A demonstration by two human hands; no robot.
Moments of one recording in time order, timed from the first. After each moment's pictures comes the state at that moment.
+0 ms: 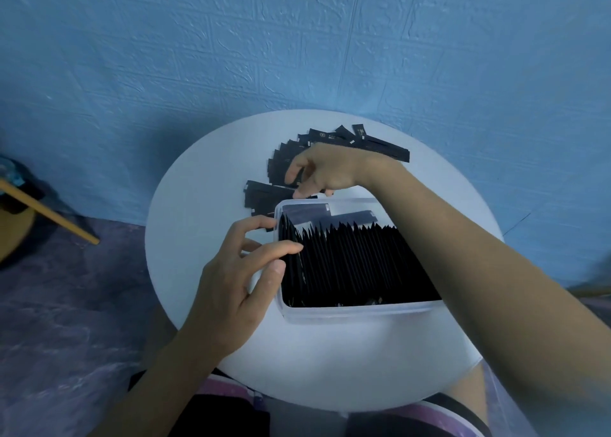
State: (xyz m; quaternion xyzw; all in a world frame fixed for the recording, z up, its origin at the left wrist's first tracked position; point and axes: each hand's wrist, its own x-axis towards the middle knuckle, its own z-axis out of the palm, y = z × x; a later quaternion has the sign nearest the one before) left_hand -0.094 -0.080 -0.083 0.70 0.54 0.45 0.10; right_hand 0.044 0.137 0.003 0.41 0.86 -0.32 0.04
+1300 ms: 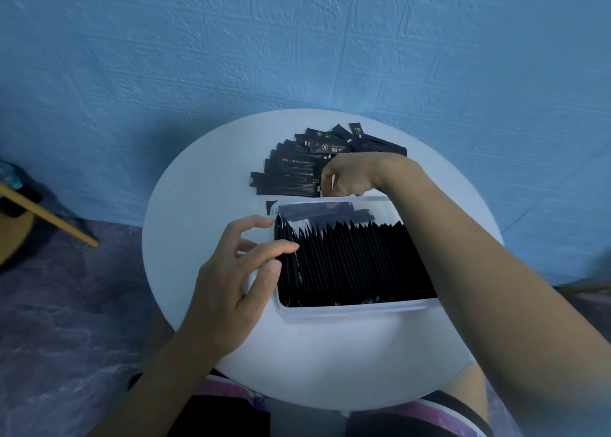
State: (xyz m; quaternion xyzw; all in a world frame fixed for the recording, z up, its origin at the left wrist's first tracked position) left_hand -0.093 -0.080 -0.082 0.70 0.55 0.45 0.10; right_hand 0.077 0.143 0.004 0.47 0.85 -0.20 0.15
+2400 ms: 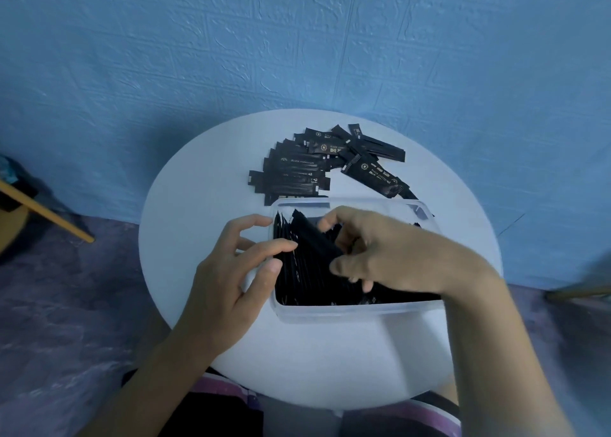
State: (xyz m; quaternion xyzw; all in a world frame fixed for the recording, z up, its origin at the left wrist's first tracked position) left_hand -0.091 -0.081 -0.082 0.70 0.54 0.45 0.09; right_hand 0.125 -0.004 0.024 0.45 0.78 -0.43 -0.02
